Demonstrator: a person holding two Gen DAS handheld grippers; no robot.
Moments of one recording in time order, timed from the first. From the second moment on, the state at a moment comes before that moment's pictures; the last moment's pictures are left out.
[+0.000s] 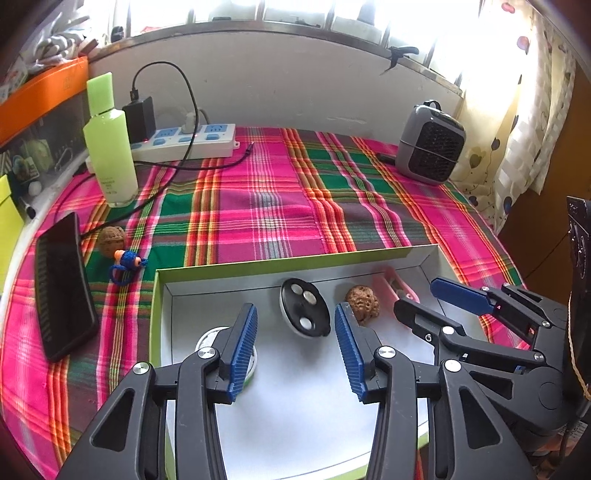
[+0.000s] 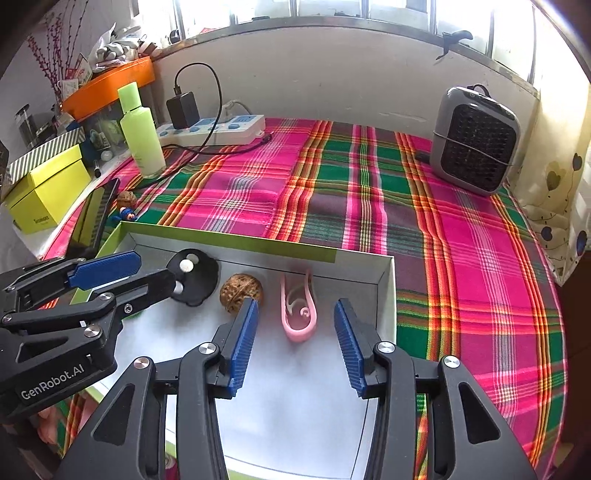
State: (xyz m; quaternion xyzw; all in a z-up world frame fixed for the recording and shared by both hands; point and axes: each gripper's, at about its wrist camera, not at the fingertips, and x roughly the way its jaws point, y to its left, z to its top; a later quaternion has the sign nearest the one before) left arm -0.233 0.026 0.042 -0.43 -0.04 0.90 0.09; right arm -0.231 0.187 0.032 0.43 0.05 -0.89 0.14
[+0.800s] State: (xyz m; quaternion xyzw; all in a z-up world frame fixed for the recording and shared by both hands) left arm -0.162 0.026 0.064 -0.40 -0.02 0.92 0.06; right arm -0.160 0.192 0.054 0.40 0.03 -0.90 0.15
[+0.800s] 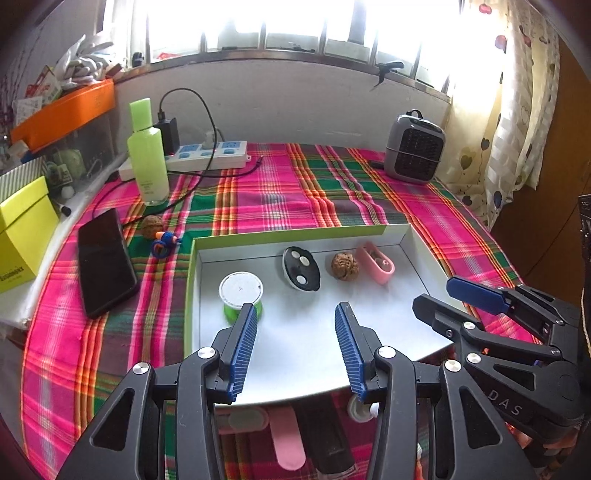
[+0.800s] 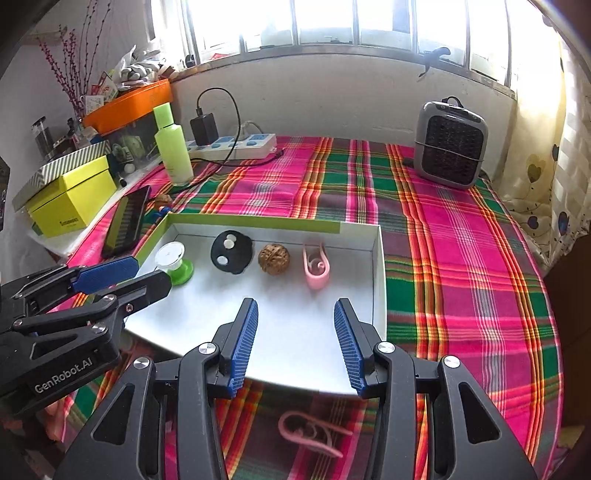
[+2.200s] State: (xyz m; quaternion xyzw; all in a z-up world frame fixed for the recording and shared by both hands) left arm -0.067 0.014 0.036 -0.39 0.01 0.92 0.05; right arm -0.059 0.179 0.023 0.40 0.03 -0.89 0.20
